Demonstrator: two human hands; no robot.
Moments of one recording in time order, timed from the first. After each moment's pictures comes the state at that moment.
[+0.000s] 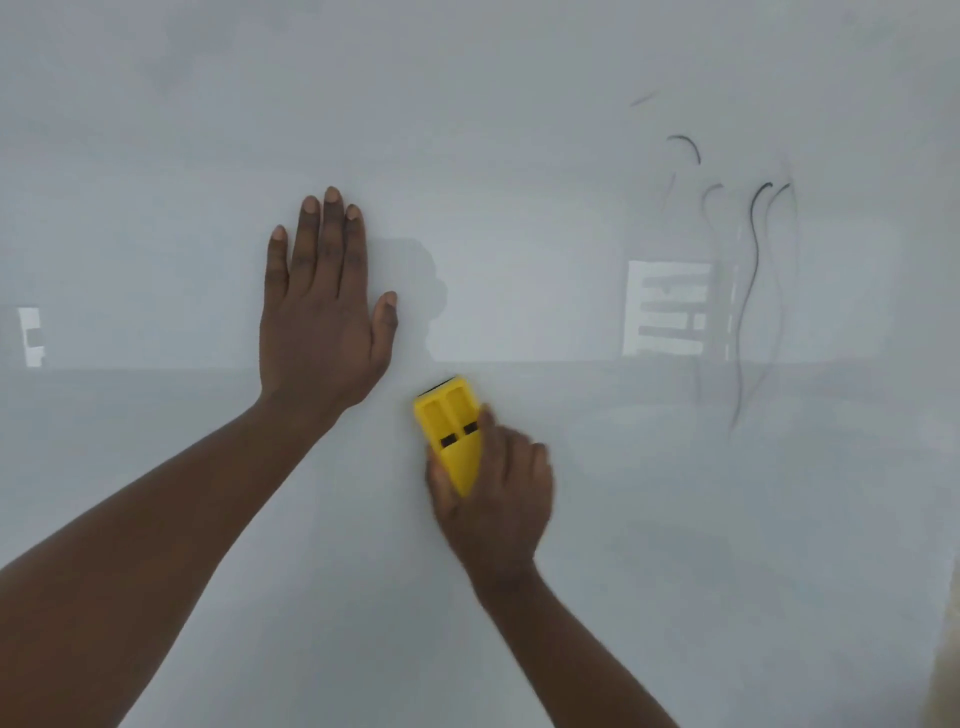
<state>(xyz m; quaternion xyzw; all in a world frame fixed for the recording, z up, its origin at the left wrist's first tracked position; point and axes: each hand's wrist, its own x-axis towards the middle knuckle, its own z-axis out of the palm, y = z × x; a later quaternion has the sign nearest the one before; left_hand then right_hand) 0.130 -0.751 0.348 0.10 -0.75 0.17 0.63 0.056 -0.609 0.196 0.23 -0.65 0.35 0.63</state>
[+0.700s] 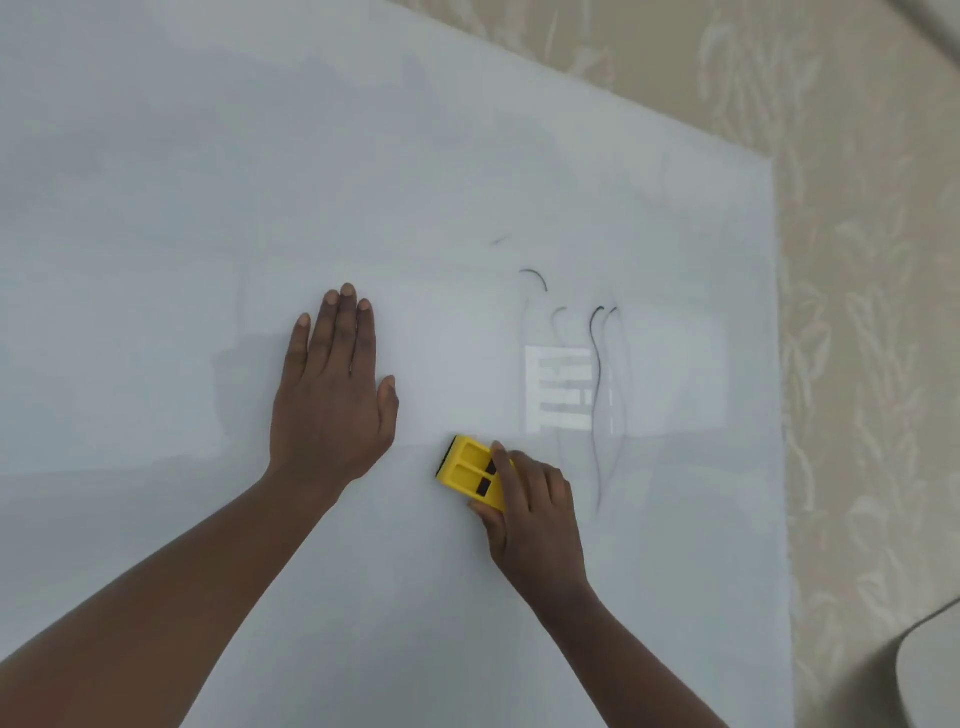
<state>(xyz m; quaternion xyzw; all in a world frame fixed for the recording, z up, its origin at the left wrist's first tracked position) 0.076 -0.656 0.382 0.04 -0.77 0.14 0.62 -0.025 -0.457 0.257 0.28 -0.70 0.18 0.64</state>
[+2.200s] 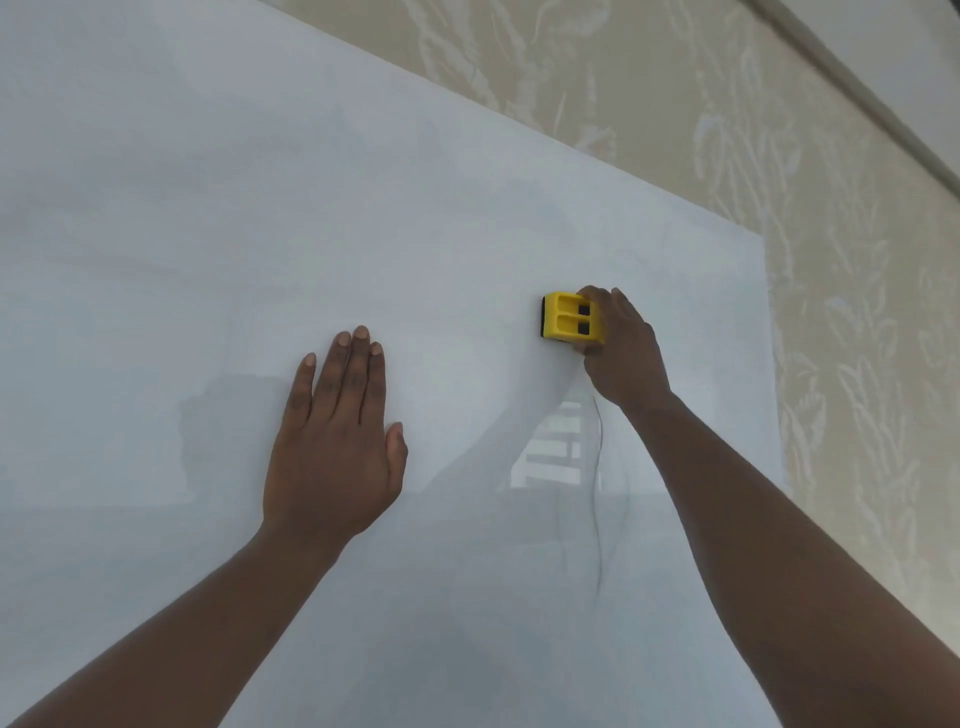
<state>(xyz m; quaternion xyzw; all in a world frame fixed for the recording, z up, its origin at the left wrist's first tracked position) 0.057 -0.649 0.390 0.06 -0.75 0.15 0.64 -0.064 -0.372 0.508 0.26 -0.72 0.26 0.59</state>
